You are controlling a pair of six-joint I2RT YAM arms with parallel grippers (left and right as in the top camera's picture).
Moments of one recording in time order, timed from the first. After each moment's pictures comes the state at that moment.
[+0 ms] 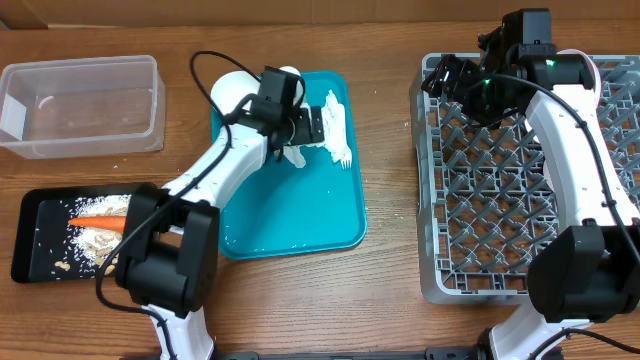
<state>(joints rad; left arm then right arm) -0.35 1.97 1.38 -0.41 0.02 -0.41 0.00 1.84 1.71 -0.98 -0.37 0.41</state>
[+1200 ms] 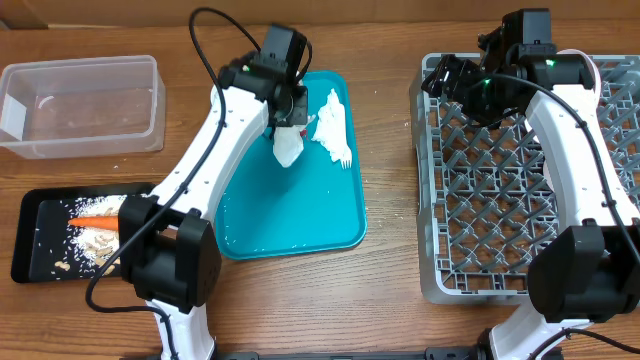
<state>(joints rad) -0.36 1.99 1.84 -1.00 -0.11 -0.34 0.00 1.84 1.71 -0.98 -0.37 0.41</state>
